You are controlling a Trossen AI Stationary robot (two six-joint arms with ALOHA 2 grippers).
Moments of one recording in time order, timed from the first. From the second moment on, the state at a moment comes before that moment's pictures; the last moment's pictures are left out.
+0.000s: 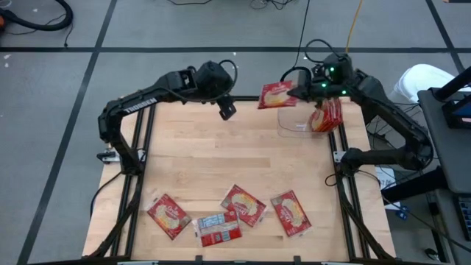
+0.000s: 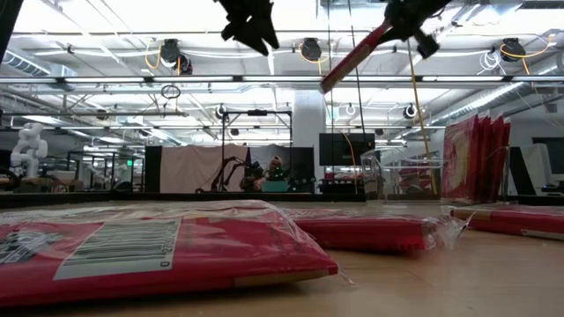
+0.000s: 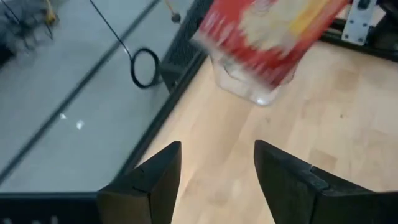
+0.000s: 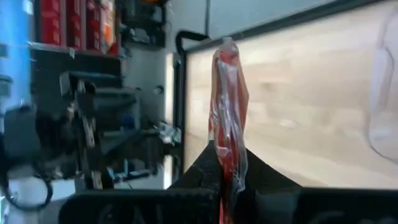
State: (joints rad) left arm 0.35 1.72 1.91 -0.94 -0.14 -0.04; right arm -0.77 1.13 1.30 -0.76 -0.42 1.11
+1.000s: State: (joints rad) left arm 0.39 1.72 1.91 -1.02 -0.06 -0.23; right arm -0.95 1.35 1.47 -1.54 -0.12 0.47
